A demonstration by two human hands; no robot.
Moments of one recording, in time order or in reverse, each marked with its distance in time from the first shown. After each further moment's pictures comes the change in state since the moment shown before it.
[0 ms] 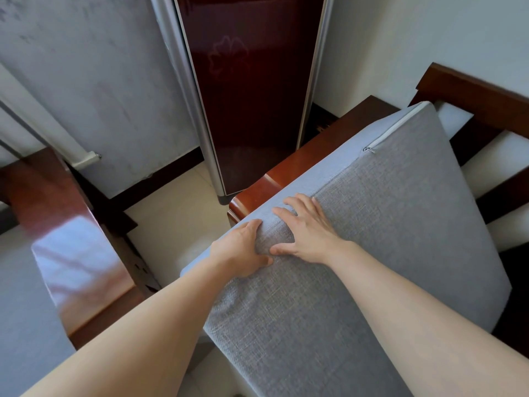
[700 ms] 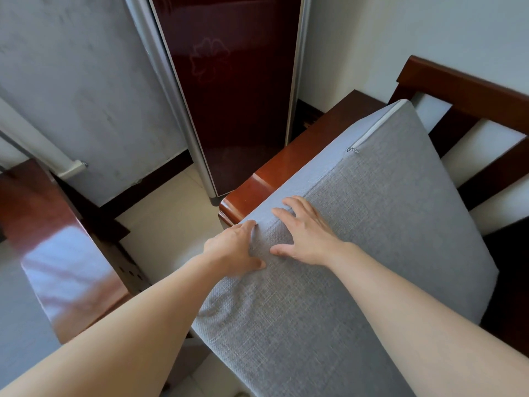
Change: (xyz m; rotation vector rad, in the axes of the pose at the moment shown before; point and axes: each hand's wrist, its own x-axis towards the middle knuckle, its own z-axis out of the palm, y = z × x) left_hand -0.002 0.011 -0.008 0.114 -0.066 0.046; right_hand -0.021 0.007 -0.005 0.101 0.015 0.064
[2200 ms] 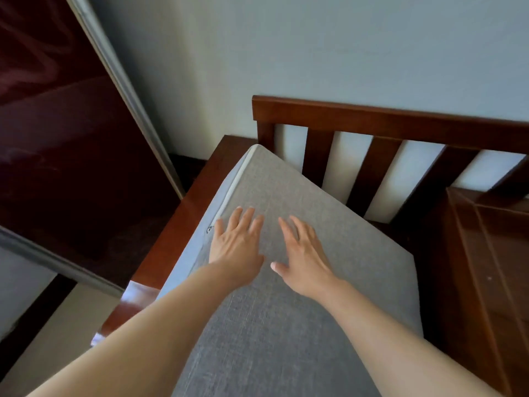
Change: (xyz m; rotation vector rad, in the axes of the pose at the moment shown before) left_hand 0.155 0.249 -0.032 0.448 0.249 0.503; right_hand -0.042 0.203 -0.055 0.248 0.319 0.565
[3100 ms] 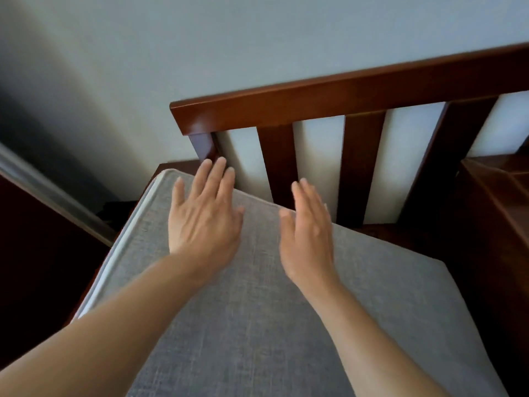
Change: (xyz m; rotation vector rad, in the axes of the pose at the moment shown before) left_hand 0.193 0.035 0.036 0.171 0.350 0.072; right_hand 0.149 0.136 0.047 0.371 0.720 0.194
